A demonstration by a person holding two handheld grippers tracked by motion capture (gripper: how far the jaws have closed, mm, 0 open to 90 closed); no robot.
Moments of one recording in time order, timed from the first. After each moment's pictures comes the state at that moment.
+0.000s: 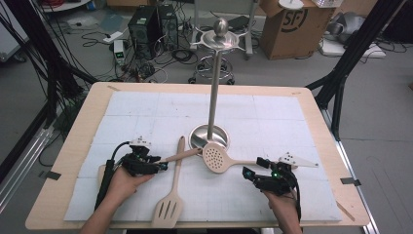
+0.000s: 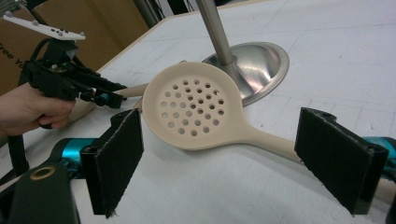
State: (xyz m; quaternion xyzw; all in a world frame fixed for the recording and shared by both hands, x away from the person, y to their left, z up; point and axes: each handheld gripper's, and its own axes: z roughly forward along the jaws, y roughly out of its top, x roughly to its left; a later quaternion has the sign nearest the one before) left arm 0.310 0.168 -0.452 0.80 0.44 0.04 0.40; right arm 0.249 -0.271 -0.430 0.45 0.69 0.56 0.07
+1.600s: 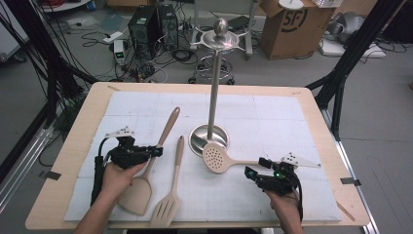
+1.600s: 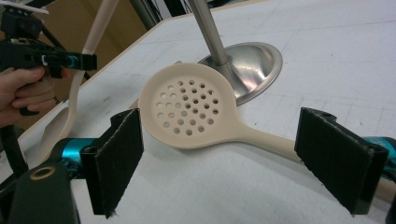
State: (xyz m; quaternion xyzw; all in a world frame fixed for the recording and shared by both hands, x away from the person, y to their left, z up) left arm 0.304 0.191 -0.407 0.73 0.43 0.02 0.53; right arm 0.249 -0.277 -0.431 0.46 0.69 0.56 0.07
